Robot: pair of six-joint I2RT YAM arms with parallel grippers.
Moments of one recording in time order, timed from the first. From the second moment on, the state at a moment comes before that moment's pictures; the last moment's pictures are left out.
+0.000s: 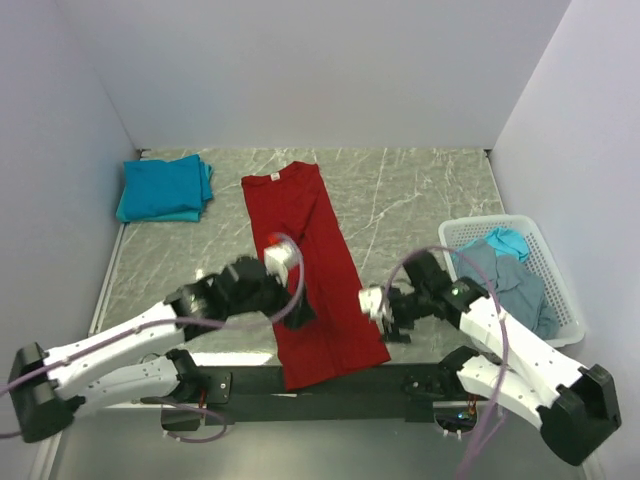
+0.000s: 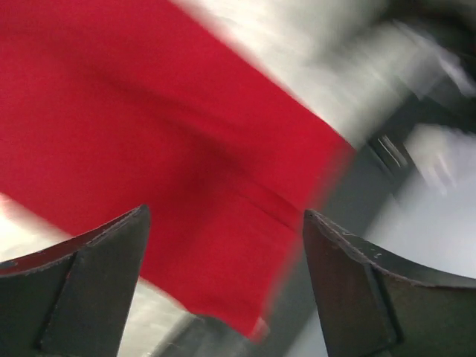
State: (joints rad) left arm -1.02 0.88 0.69 -0.33 0.10 -0.44; right arm 0.59 0.88 0.57 -0.78 -0.68 -1.05
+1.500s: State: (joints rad) left arm -0.06 2.36 1.85 -0.34 0.28 -0.52; right arm 0.29 1.14 0.90 -0.59 -0.78 -0.55
